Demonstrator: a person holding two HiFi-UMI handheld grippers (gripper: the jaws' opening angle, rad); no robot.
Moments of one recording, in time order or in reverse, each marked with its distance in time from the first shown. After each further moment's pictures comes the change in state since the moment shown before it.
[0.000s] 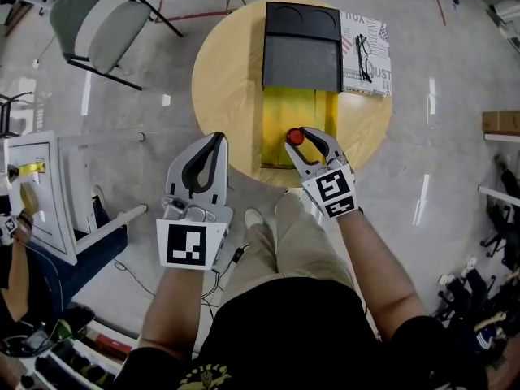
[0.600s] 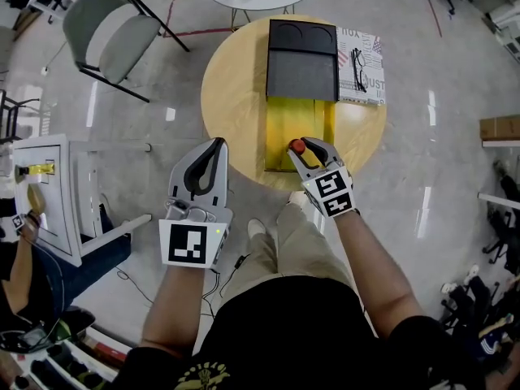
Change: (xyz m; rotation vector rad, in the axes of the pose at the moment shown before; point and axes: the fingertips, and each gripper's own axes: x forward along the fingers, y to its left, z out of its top) left arm -0.026 0.001 0.030 0.024 -0.028 0.006; right arm -0.014 0.006 0.000 0.044 0.050 -0.012
